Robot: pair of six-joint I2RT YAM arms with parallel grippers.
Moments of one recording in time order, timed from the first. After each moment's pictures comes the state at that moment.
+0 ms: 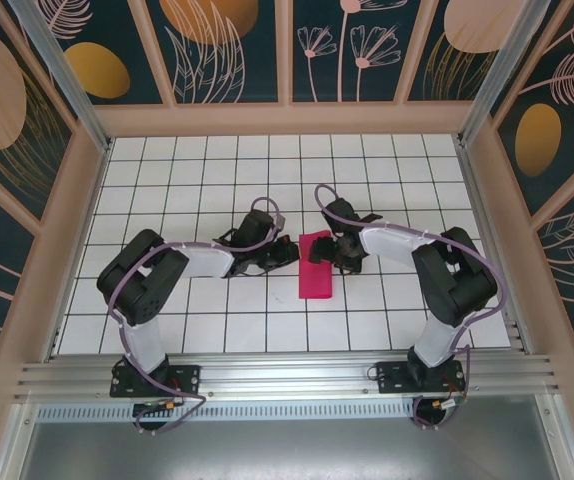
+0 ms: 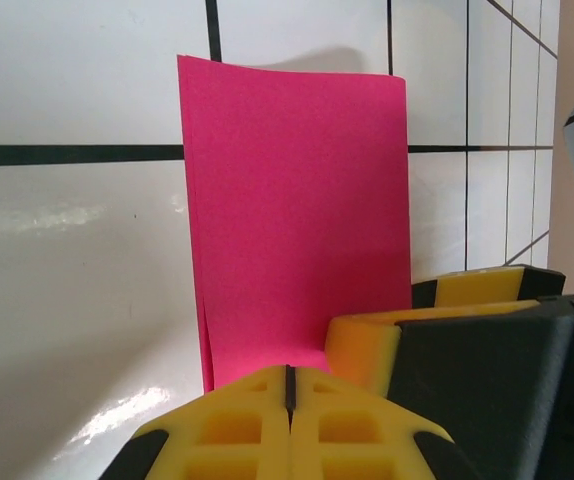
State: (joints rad) left arm -0.68 1.86 0.88 0.25 0.41 -0.95; right arm 0.57 1.75 0.98 -0.52 -0.09 0.71
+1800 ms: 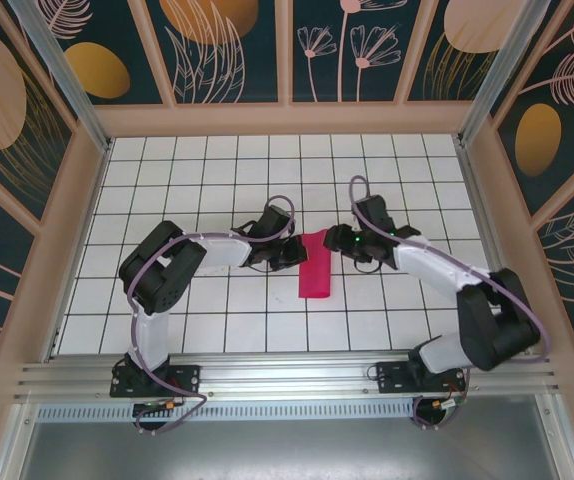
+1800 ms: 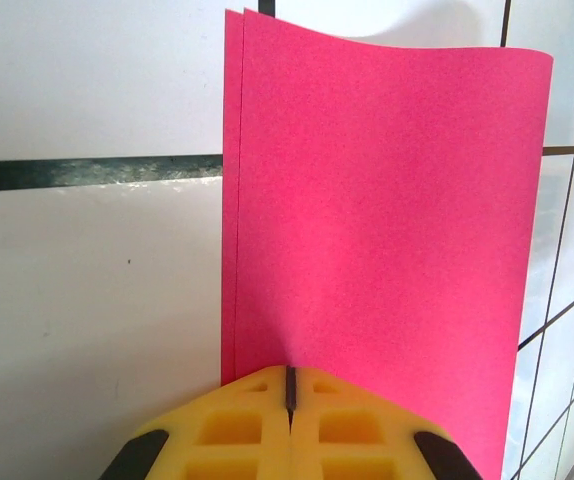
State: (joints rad) left arm -0.72 1.99 1.07 0.02 0.36 -0.94; right arm 0.46 1.40 0.80 -0.28 -0.26 0.72
